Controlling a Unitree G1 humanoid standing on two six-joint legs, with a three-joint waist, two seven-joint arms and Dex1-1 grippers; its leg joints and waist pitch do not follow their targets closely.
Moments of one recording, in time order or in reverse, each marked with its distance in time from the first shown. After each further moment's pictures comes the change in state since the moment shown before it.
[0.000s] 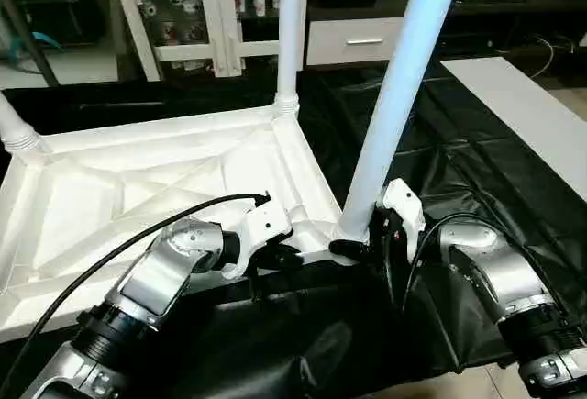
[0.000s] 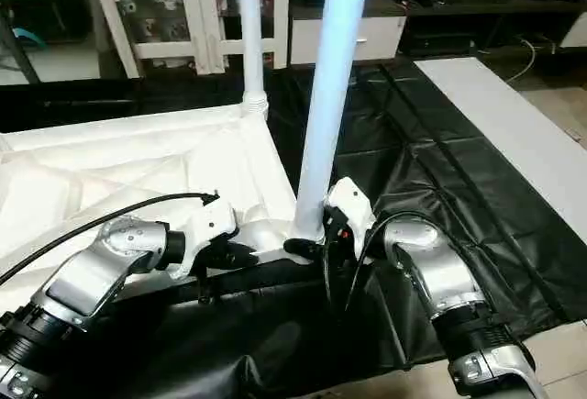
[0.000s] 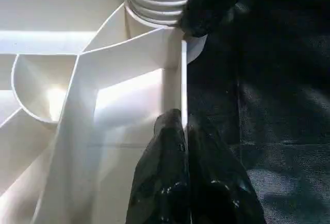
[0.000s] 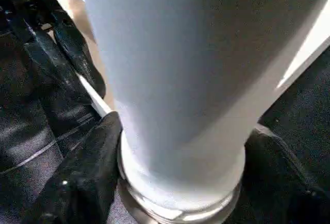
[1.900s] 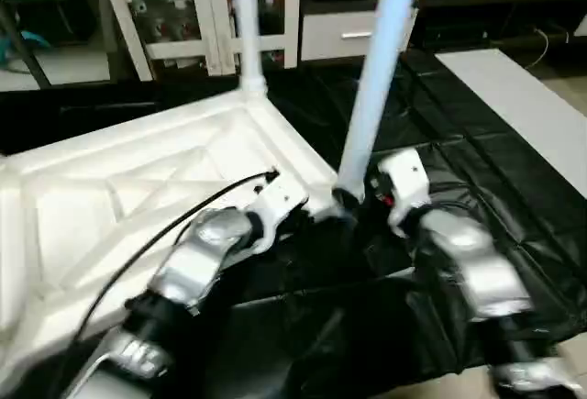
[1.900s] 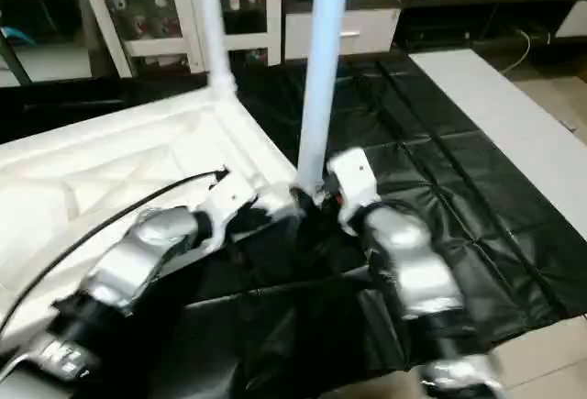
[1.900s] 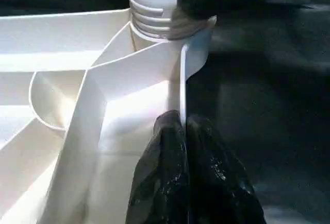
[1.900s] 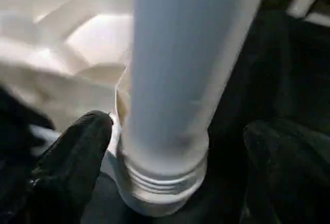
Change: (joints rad) left arm -0.049 -0.147 0.056 0.152 0.055 -0.095 0.216; right arm 0.037 0.071 -0.104 -0.137 -0.061 0.054 -0.359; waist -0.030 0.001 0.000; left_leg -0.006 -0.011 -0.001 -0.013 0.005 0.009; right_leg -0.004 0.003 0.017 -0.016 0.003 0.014
